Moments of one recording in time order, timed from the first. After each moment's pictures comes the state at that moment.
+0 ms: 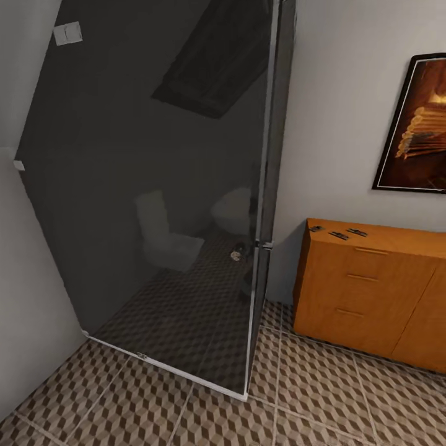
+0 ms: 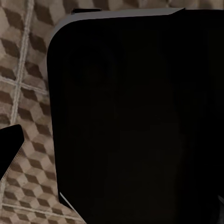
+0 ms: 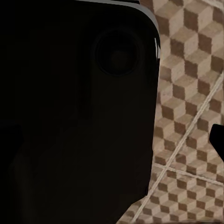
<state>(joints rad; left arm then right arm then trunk) 0.00 -0.02 0.01 -0.05 0.00 -0.01 -0.01 0.00 -0.01 0.01 0.00 0.01 -0.06 0.01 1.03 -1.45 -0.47</state>
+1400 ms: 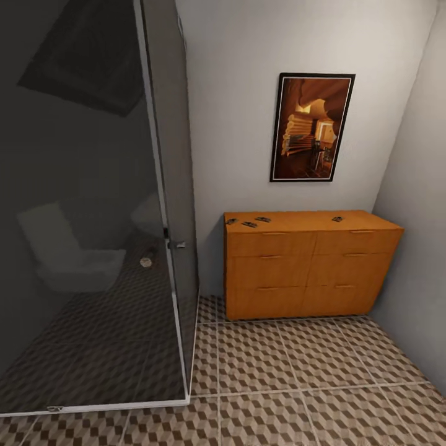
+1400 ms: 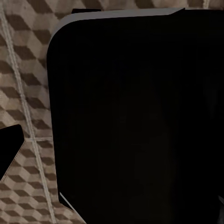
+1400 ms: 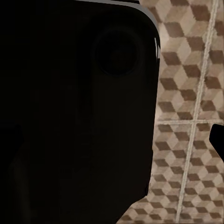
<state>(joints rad) 0.00 -0.02 0.01 -0.05 0.00 -0.01 -0.01 0.00 -0.01 0.01 0.00 0.01 -0.06 0.01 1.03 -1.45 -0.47</state>
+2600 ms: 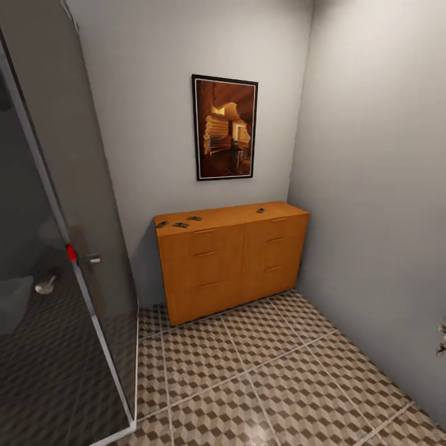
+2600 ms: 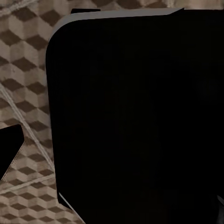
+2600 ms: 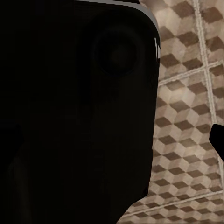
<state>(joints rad) 0.00 -0.02 0.01 -0.05 0.00 -0.01 -0.01 0.00 -0.01 0.01 0.00 0.01 -0.06 0.01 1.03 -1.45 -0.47</state>
